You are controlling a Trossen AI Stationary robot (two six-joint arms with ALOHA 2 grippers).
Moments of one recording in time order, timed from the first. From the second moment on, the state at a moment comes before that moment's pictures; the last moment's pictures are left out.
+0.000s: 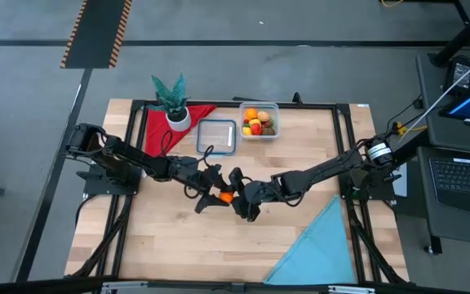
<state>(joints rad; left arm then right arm) -0.09 1.53 0.57 0.71 0.25 -0.29 0.28 1.82 1.19 0.05 0.28 -0.70</state>
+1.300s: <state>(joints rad) -0.19 1.10 0.46 0.46 -0.10 -0.07 0.28 1.55 0.98 0.12 0.44 -0.25</state>
